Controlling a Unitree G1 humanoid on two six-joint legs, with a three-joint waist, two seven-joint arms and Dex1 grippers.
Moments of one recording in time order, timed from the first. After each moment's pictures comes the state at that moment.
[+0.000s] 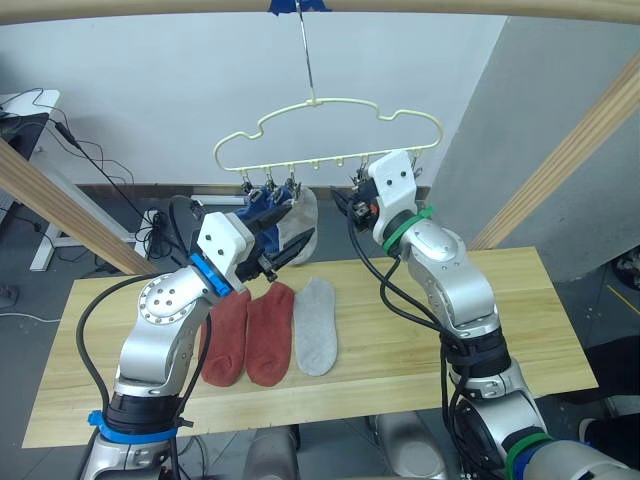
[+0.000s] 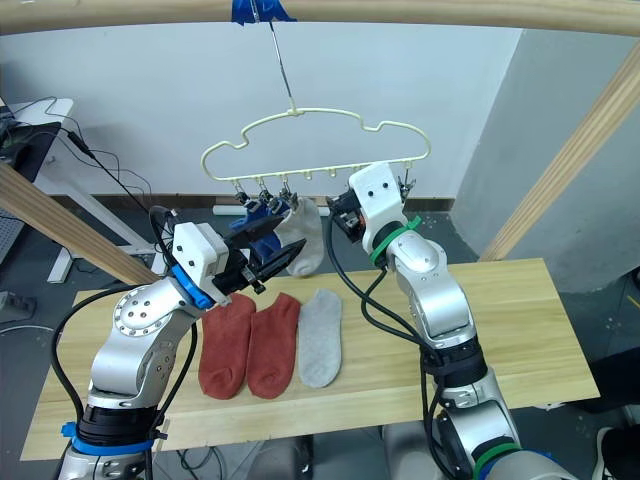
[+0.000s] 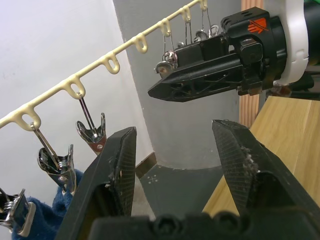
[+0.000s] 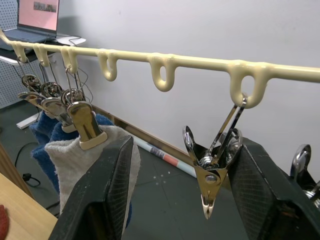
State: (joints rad) left arm -0.27 0.47 0.05 -0.27 -0.35 0.17 -0.69; right arm -0.66 -0.02 0.15 -0.12 0.00 0.56 0.30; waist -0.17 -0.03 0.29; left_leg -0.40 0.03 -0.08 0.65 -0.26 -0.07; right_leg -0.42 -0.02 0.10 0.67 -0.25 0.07
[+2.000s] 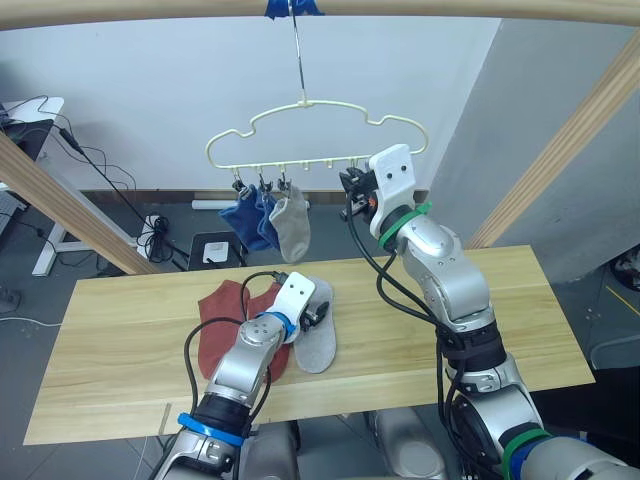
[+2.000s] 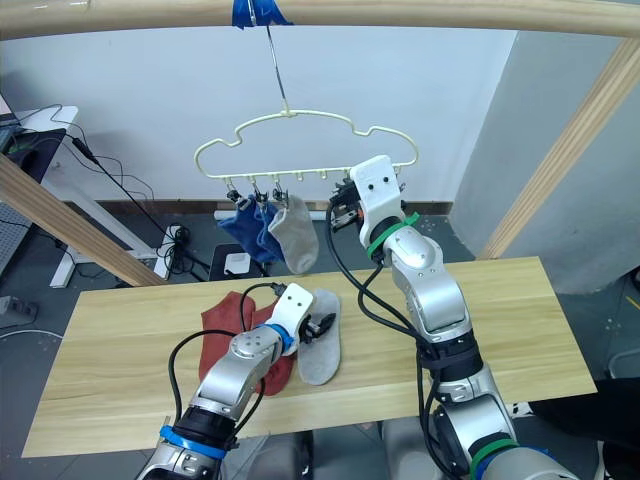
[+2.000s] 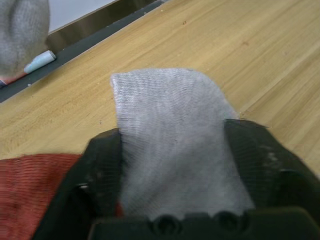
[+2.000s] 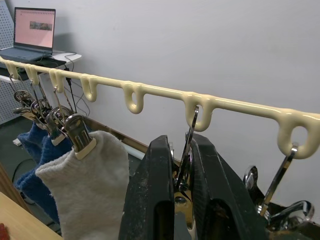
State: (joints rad) left arm -0.27 0.22 -0.20 0.17 0.01 0.44 -0.34; right arm -0.68 -0.01 0.14 -0.09 0.04 0.53 0.26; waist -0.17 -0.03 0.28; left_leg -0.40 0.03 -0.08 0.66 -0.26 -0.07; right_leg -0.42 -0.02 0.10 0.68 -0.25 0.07
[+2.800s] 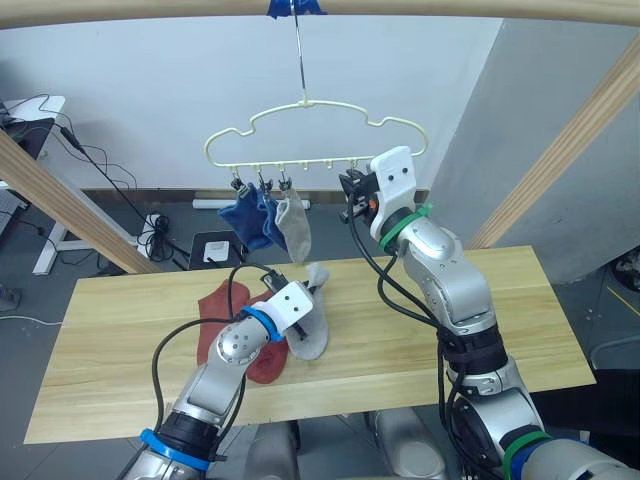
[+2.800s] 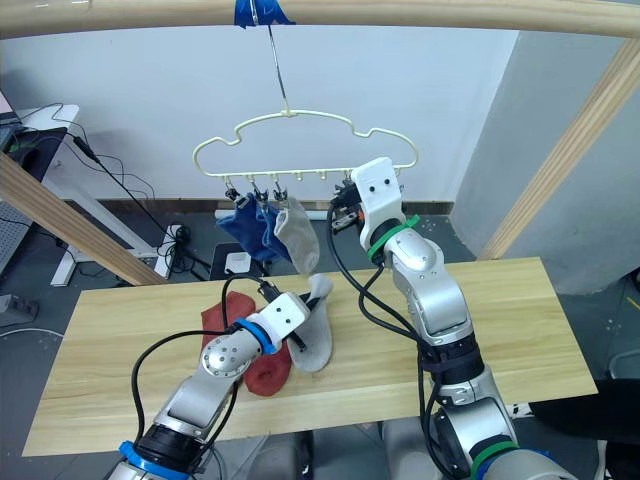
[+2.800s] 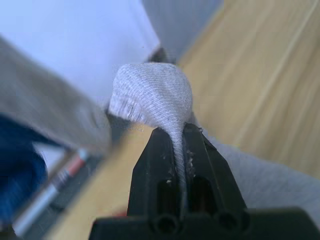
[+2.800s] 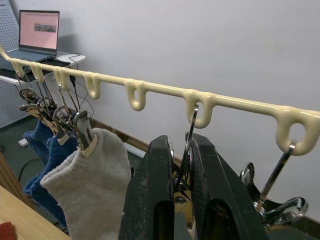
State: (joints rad) left arm -0.17 0.41 -0.25 0.01 0.16 -0.05 -0.41; right arm -0.67 -0.02 0.14 -0.11 0.05 0.54 0.26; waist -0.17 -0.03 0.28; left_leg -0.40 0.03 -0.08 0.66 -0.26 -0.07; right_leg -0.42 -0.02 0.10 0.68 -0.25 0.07
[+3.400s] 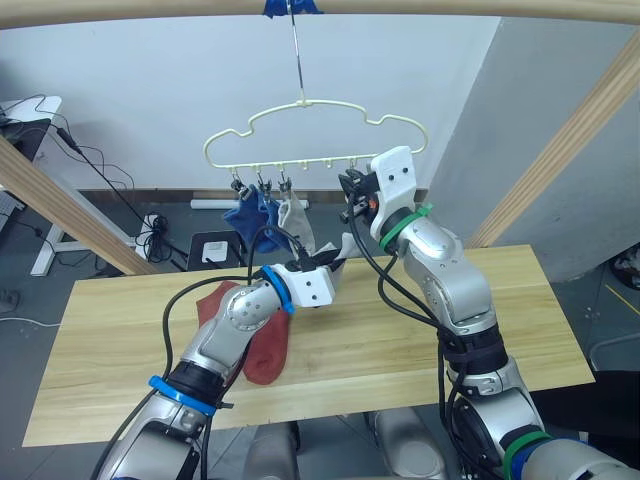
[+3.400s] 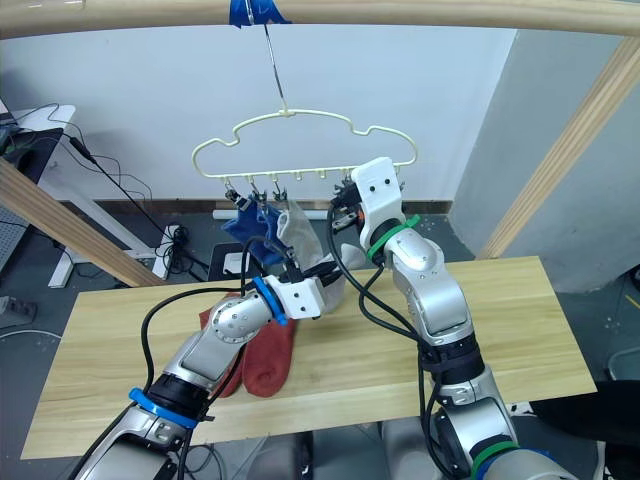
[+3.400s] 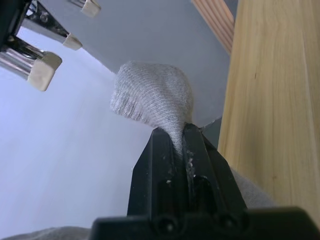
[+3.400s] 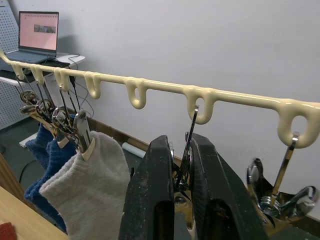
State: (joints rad) left arm -0.44 0.42 -0.30 0.22 0.29 -0.37 -0.46; right arm -0.67 -0.02 0.14 -0.11 0.06 0.54 0.26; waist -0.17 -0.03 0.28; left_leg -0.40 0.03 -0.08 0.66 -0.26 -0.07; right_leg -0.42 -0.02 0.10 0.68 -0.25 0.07
